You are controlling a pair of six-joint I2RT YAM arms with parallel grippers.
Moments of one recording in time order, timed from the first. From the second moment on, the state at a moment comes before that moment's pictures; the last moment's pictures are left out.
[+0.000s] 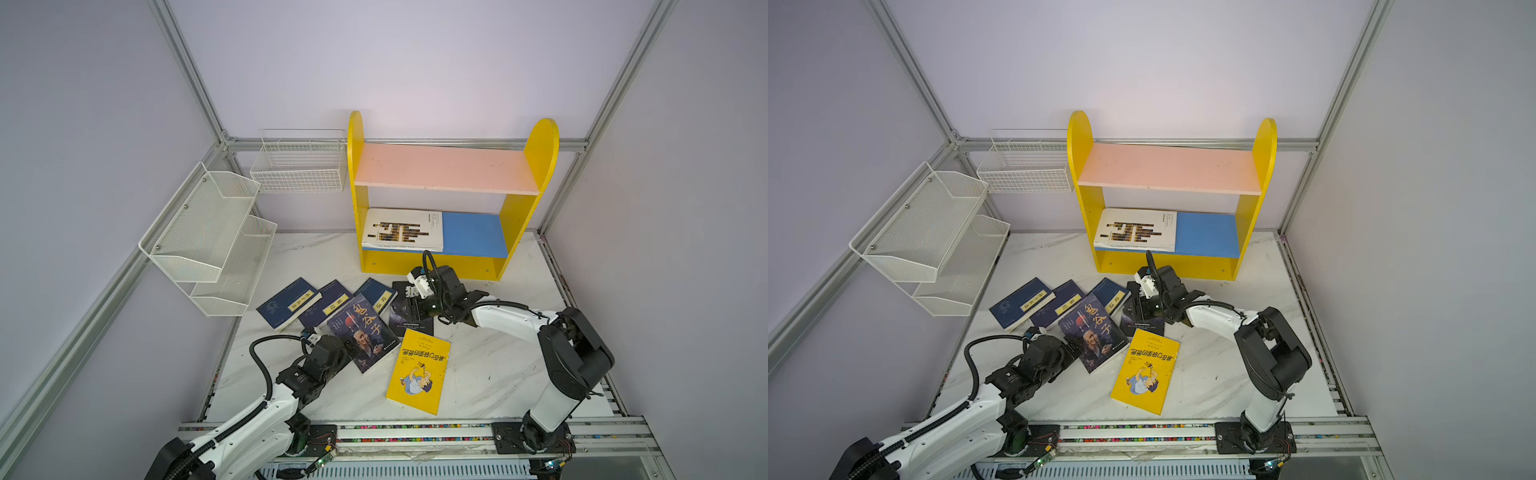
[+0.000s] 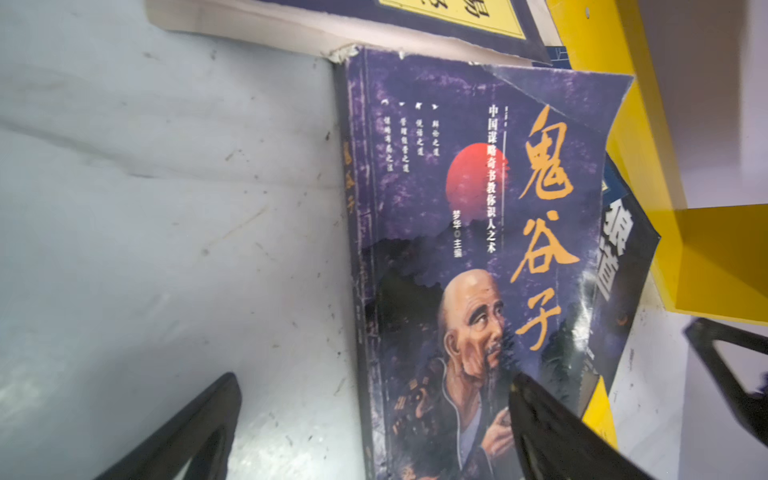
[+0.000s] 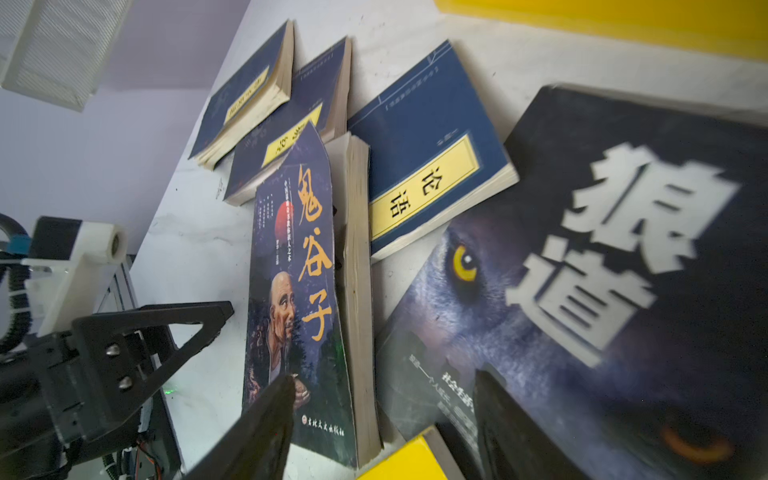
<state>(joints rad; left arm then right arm) -0.54 0.85 0.26 -0.21 -0.22 -1.20 0.67 1.76 1.07 -0.08 -0.42 0.37</state>
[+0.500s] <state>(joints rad) -0.54 1.09 0.26 0.14 -0.20 -1.19 0.77 2.00 1.20 0.01 -0.41 0.38</state>
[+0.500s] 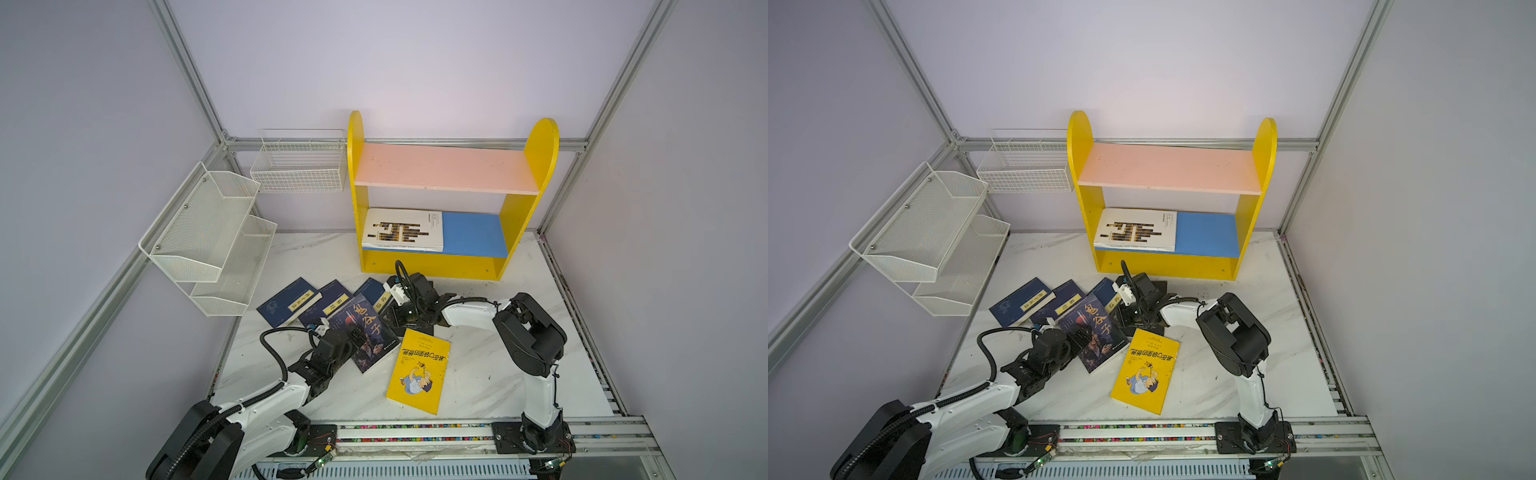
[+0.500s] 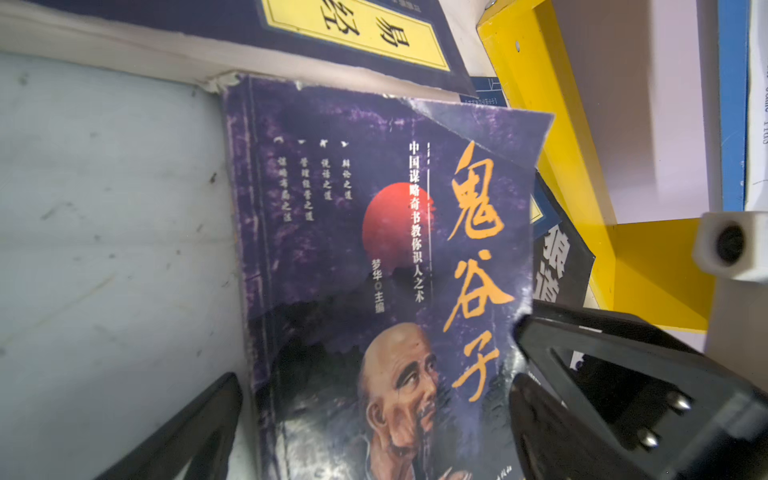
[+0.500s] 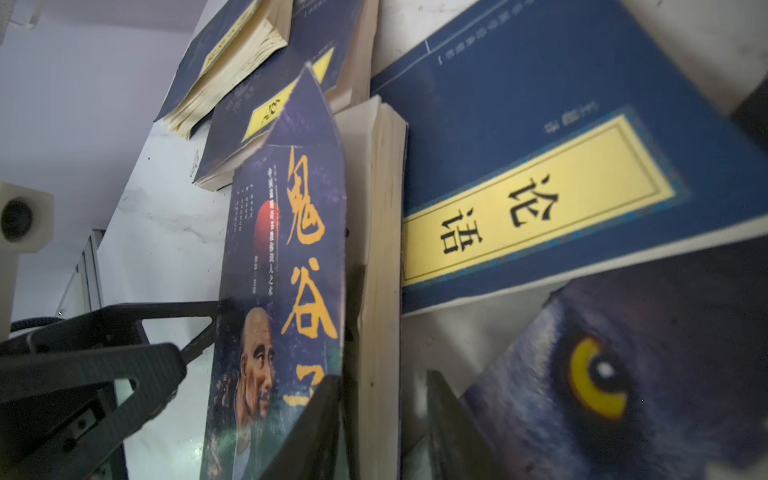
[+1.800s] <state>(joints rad) -0.52 1.06 0.20 0.44 -0.07 -1.23 0.76 2.09 1.25 0.11 -0.45 0.40</state>
